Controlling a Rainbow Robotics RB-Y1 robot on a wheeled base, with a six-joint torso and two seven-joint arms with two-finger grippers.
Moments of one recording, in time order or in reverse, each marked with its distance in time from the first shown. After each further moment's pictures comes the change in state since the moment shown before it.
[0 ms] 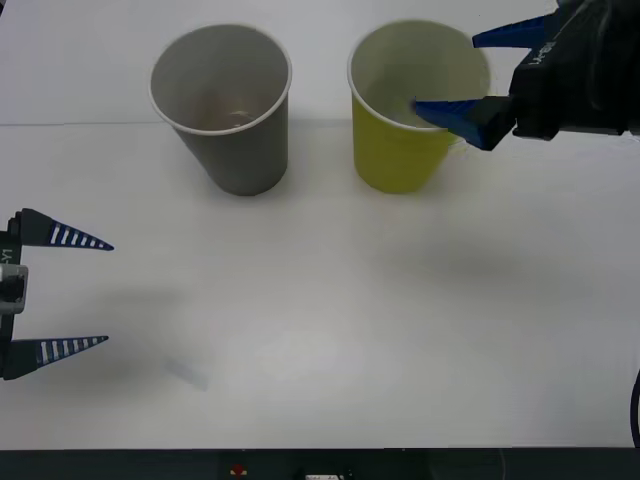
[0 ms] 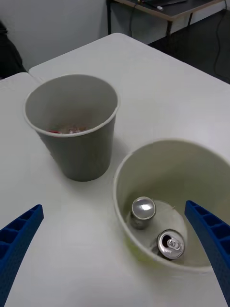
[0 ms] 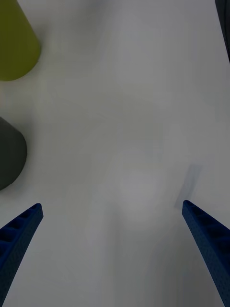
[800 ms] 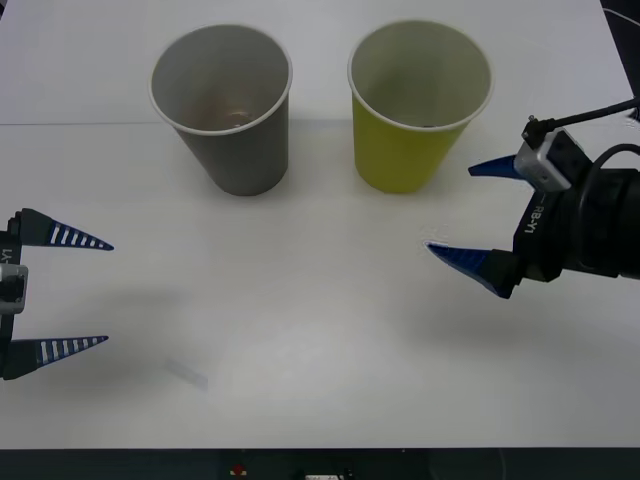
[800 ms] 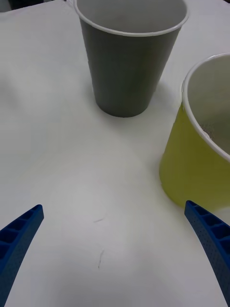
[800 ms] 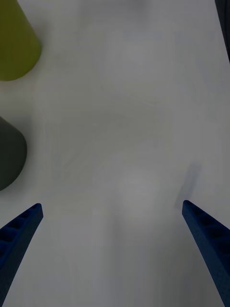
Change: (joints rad) right arm 0.393 0.001 0.014 -0.090 -0.066 0.064 0.340; left arm 0.000 0.000 0.000 0.000 0.000 0.000 0.000
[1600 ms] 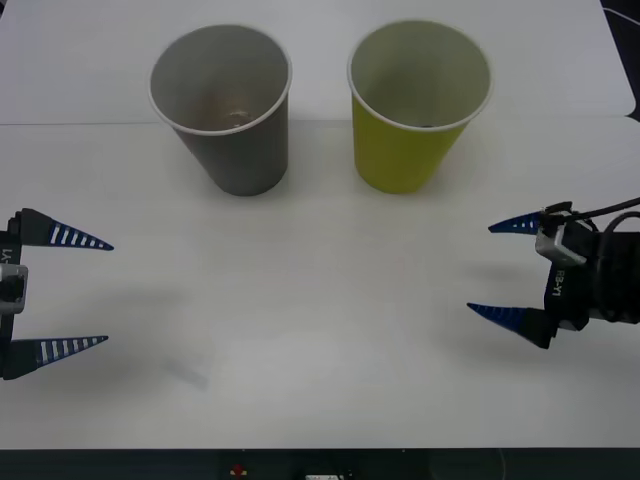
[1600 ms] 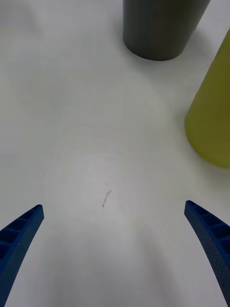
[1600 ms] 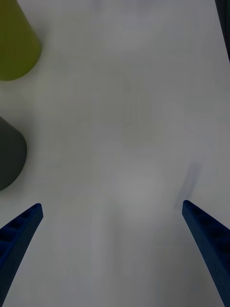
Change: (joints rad) right arm 0.149 -0.118 -0.004 0.256 -0.145 0.093 0.435; left arm 0.000 0.000 0.000 0.000 0.000 0.000 0.000
